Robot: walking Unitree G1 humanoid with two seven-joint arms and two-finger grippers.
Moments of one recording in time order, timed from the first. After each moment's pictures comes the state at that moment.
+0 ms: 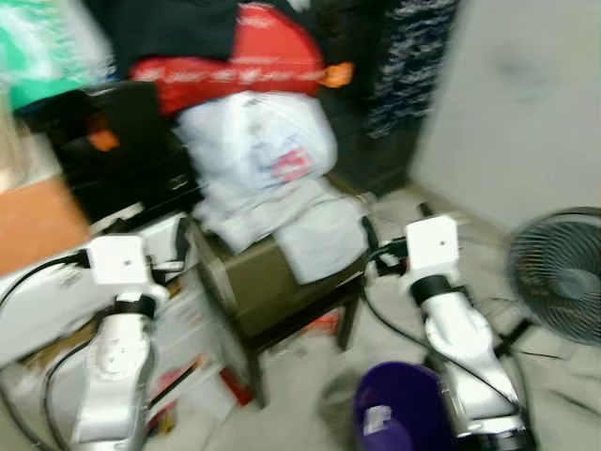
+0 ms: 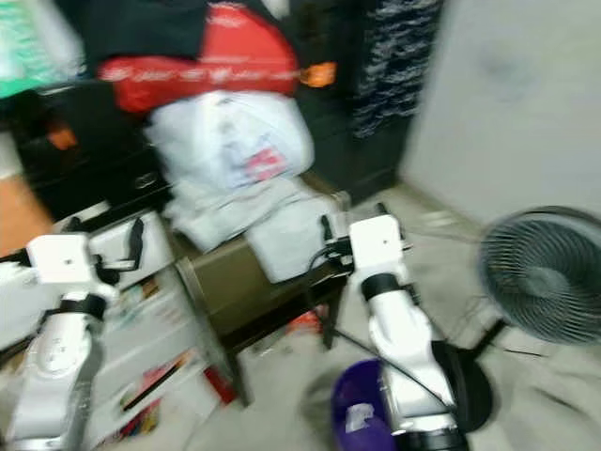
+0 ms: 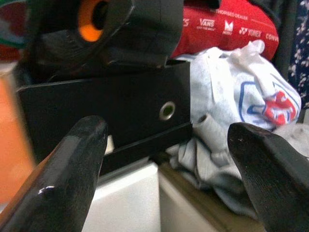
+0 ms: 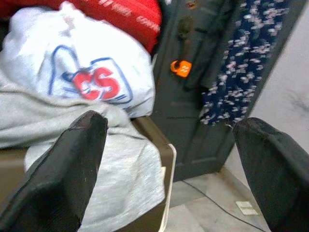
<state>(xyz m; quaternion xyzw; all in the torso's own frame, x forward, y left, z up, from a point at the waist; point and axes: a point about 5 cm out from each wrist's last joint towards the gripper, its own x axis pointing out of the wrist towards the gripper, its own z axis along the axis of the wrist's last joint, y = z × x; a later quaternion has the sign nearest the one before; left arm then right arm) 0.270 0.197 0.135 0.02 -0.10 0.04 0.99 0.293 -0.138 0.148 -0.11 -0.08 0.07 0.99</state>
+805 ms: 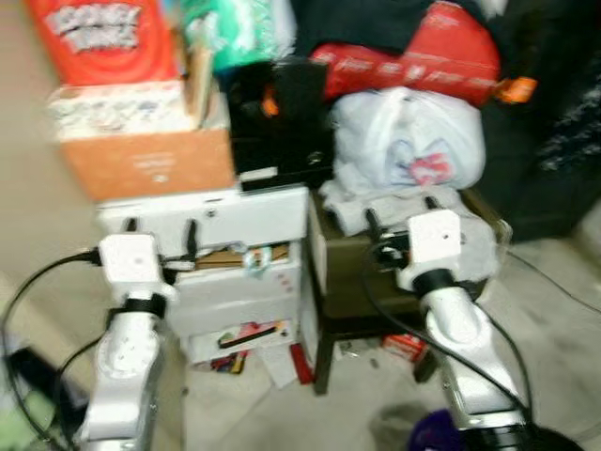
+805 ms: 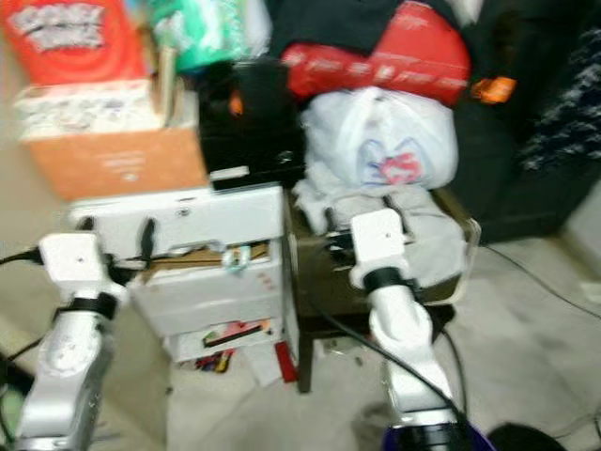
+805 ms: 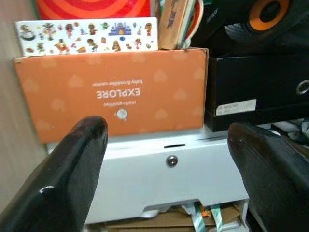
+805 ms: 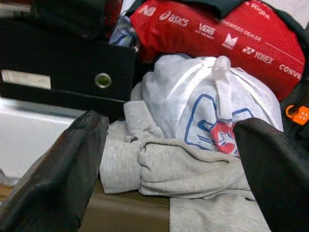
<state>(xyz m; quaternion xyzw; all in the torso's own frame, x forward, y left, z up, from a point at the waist) 0.272 0.182 0.136 0.02 -0.10 0.02 1.00 0.296 -0.142 0.152 -0.11 -0.09 0.05 0.99</state>
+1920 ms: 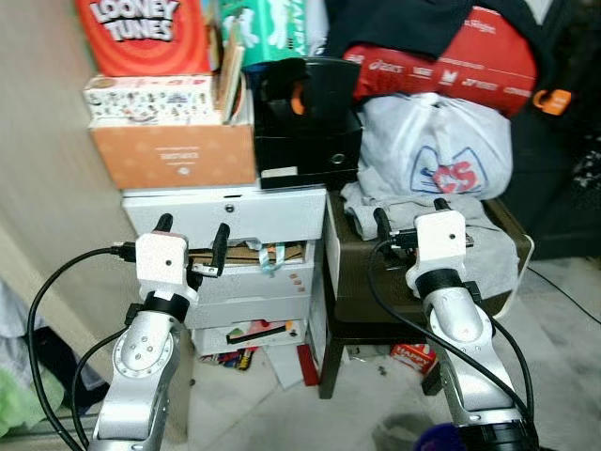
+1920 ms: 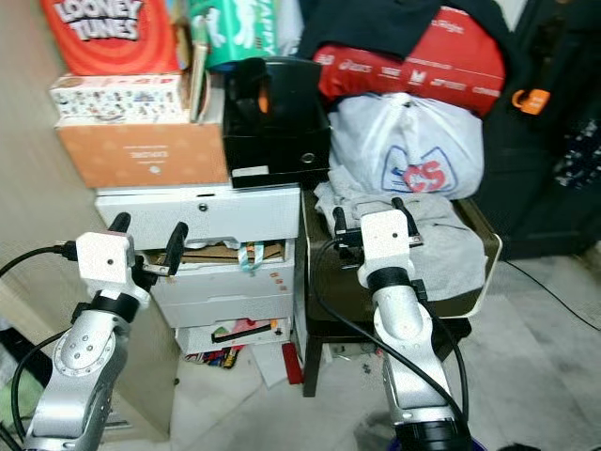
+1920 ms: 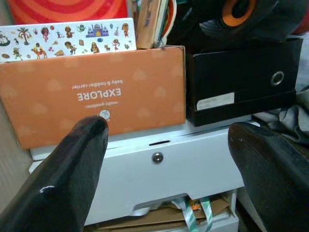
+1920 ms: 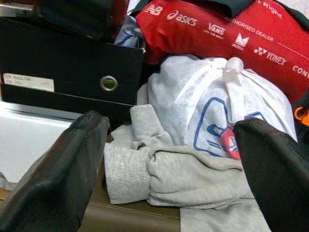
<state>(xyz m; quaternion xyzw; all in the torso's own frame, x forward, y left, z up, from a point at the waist) 0.272 0.166 0.137 0.04 -0.10 -0.04 0.99 0.298 -0.144 0.151 -0.11 -0.08 0.03 0.99</state>
